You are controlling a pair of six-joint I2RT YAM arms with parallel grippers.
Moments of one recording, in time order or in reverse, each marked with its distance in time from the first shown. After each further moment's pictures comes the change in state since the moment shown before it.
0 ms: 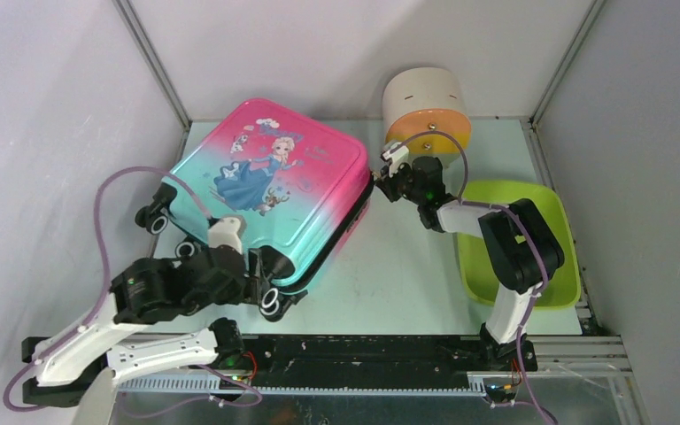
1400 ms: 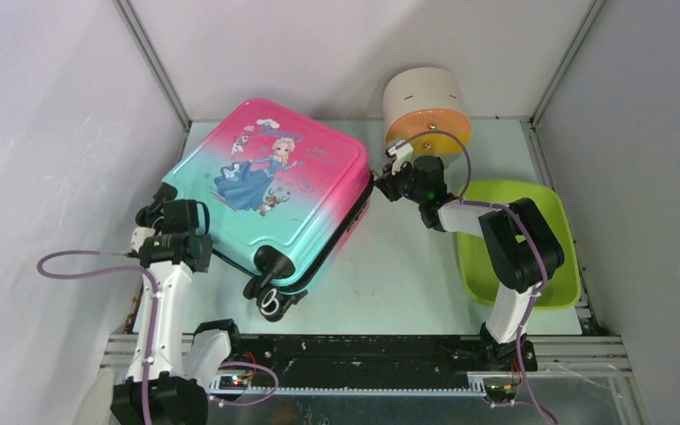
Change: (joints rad) left arm 1.260 0.196 -0.243 0.306 0.088 -0.465; right arm -0.014 0.008 0.001 0.011 -0.020 0.107
